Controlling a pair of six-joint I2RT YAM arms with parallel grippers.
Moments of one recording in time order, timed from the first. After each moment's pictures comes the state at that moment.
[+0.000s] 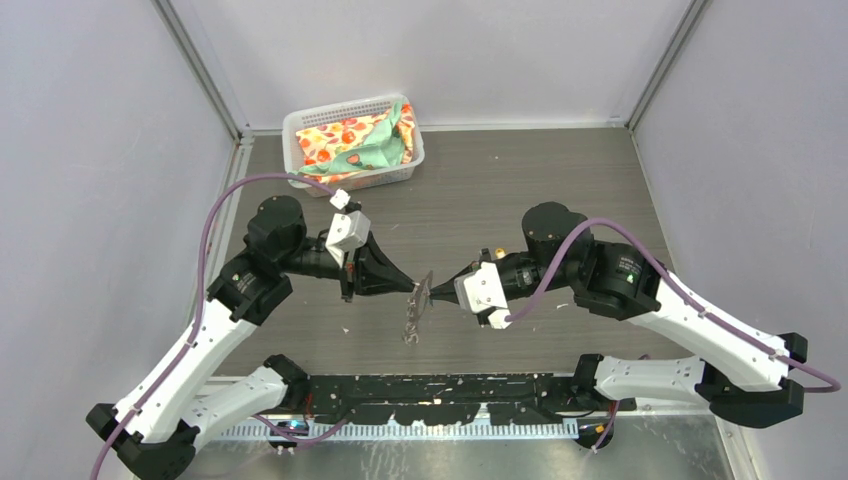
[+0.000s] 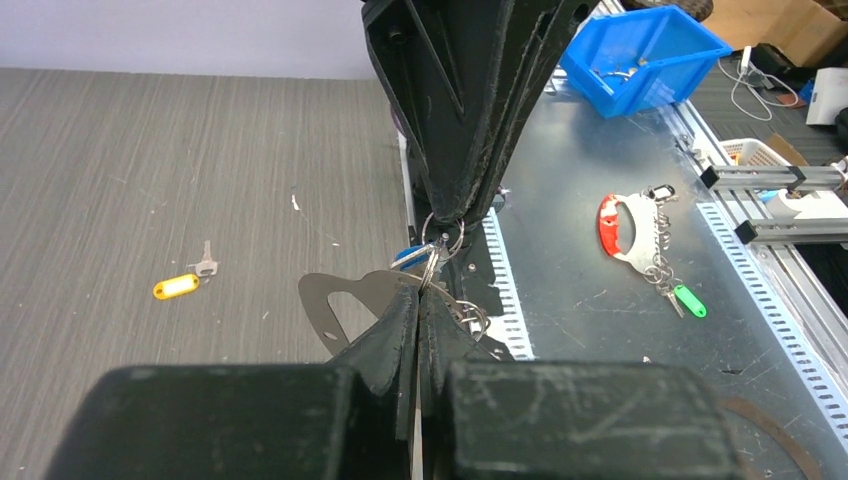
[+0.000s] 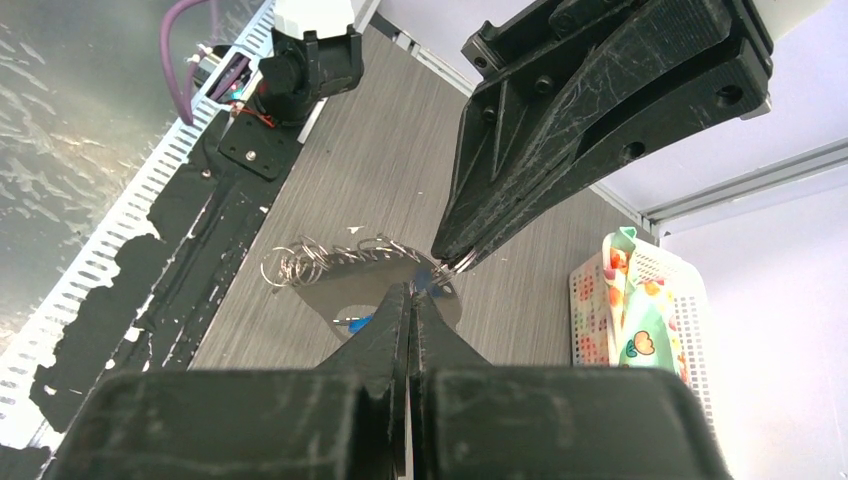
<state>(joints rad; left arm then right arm) -0.63 0.86 1.06 -0.33 1.07 0.03 1.09 1.04 1.36 -0.65 -0.56 -0.79</state>
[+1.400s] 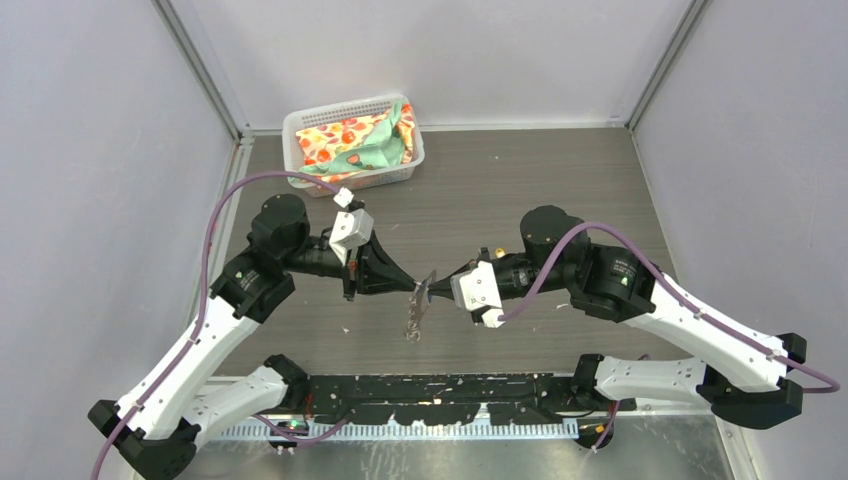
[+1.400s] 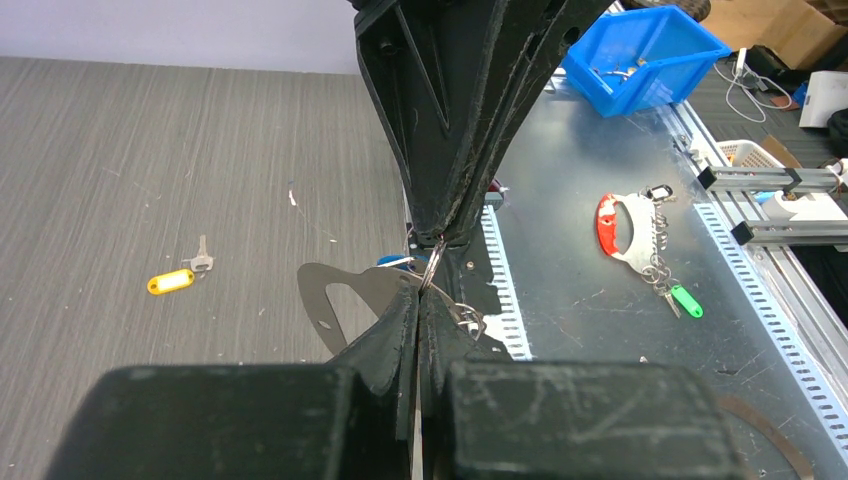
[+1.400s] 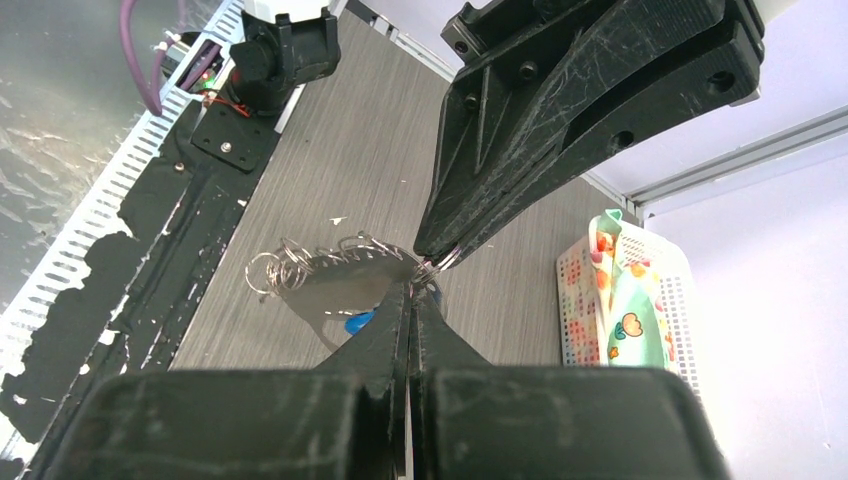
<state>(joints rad) -0.63 0.88 1.05 -0.33 1.07 0.02 1.09 1.03 1.31 -0.60 -0.51 -0.78</state>
